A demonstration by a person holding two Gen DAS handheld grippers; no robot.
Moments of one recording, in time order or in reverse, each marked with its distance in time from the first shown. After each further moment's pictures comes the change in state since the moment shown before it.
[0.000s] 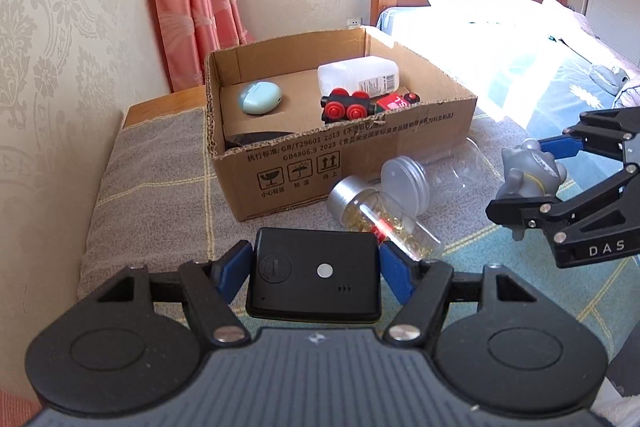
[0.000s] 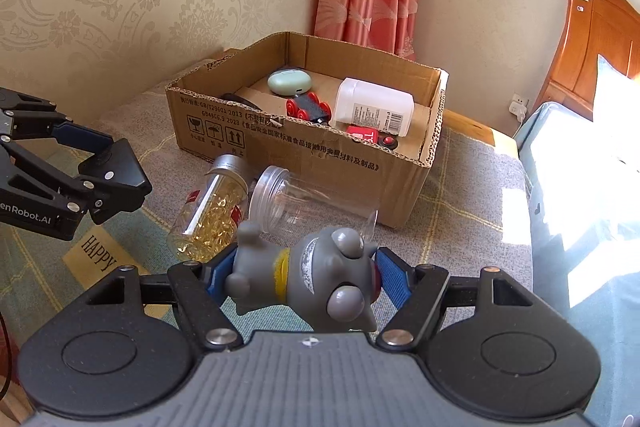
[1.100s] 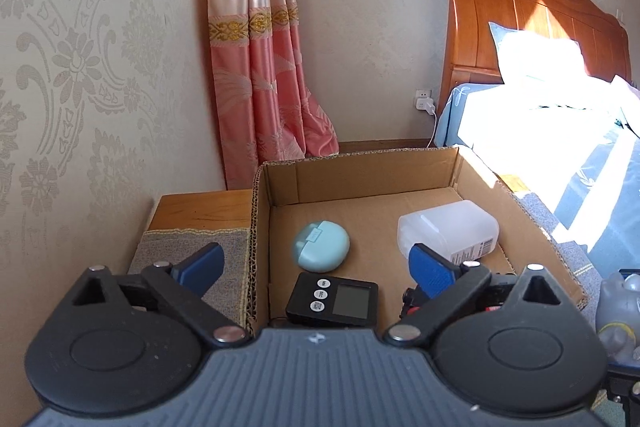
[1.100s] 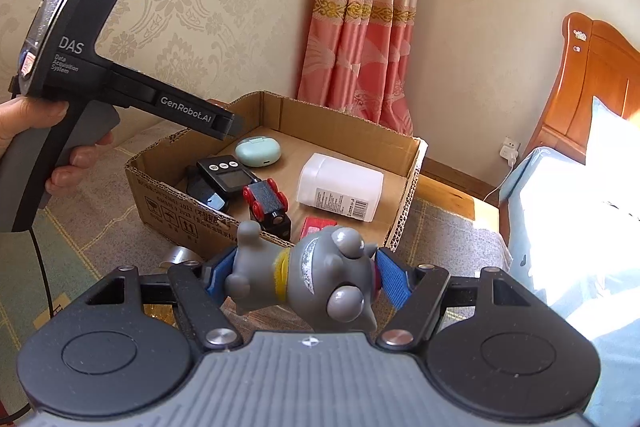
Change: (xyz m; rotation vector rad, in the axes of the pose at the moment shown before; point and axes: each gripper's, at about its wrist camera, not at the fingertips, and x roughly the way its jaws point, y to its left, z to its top) left arm 0.066 0.031 0.101 -0.140 -0.162 0.153; right arm 0.015 -0.031 0.055 -0.030 -0.089 -0.025
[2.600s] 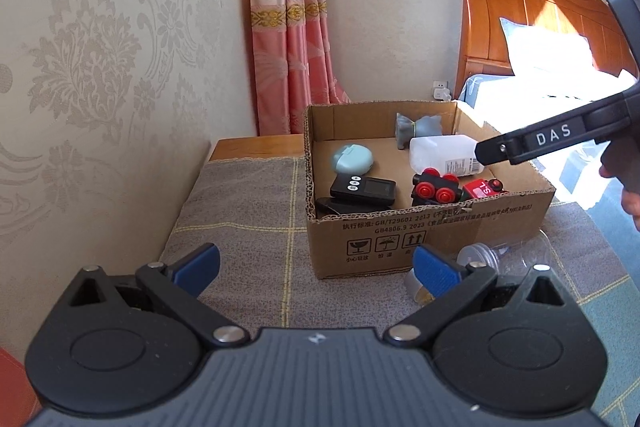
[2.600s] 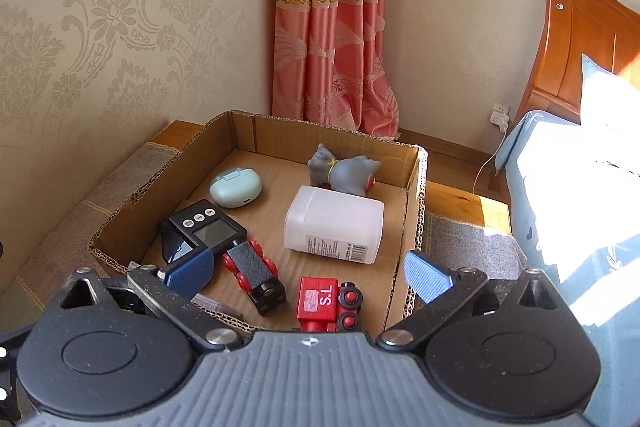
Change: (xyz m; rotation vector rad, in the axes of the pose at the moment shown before) left arm -0.094 0.017 -0.079 -0.023 0.015 0.069; right arm 0.048 -0.005 0.052 0.153 0.065 -0.046
